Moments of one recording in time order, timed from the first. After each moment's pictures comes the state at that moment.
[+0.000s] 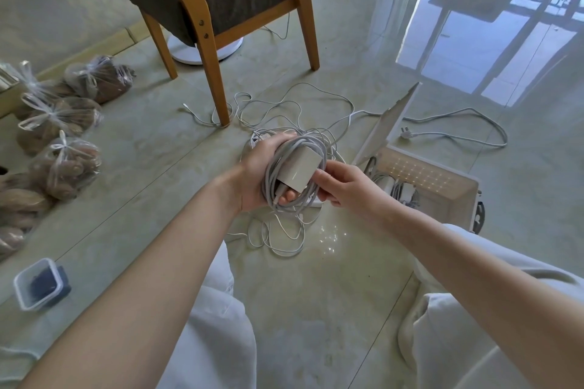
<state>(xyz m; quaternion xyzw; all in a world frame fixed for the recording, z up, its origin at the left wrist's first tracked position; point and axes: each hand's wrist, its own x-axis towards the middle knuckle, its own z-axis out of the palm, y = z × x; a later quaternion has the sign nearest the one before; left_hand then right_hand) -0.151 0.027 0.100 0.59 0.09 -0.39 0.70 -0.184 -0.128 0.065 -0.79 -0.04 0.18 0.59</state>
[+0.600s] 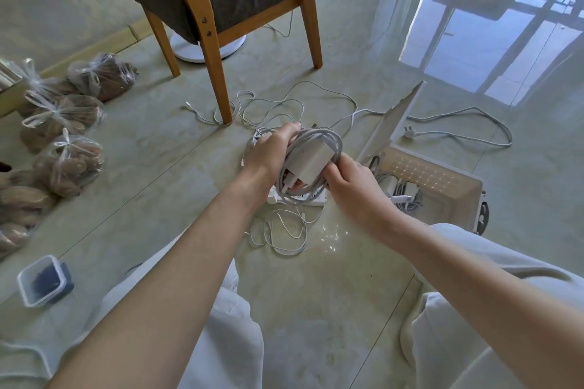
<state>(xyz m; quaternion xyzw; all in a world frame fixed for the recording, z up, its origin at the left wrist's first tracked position) -0.147 0.016 0.096 0.75 0.13 -0.19 0.62 -0.193 -0.117 0.082 -0.88 0.01 0.07 0.47</state>
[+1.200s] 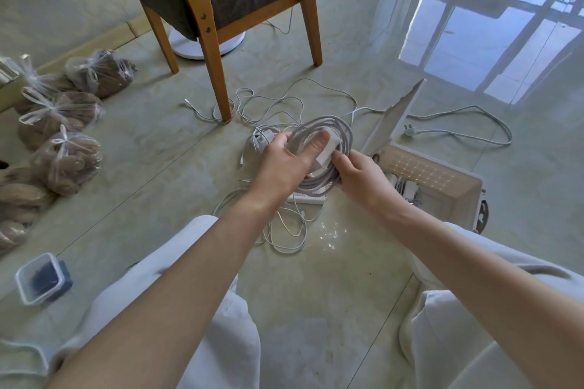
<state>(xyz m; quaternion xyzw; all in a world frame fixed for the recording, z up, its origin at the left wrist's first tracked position) -0.171 0.002 0.097 0.77 0.08 -0.10 0.62 -0.178 -0.123 0.070 -0.85 0.09 0.10 0.51</state>
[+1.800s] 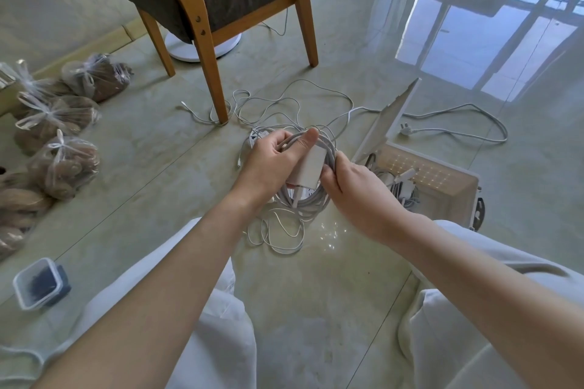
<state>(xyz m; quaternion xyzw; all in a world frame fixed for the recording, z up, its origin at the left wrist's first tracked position) -0.167 0.009 0.102 0.77 0.05 -0.13 0.62 -0.199 -0.127 0.082 -0.93 -0.06 0.07 0.35</state>
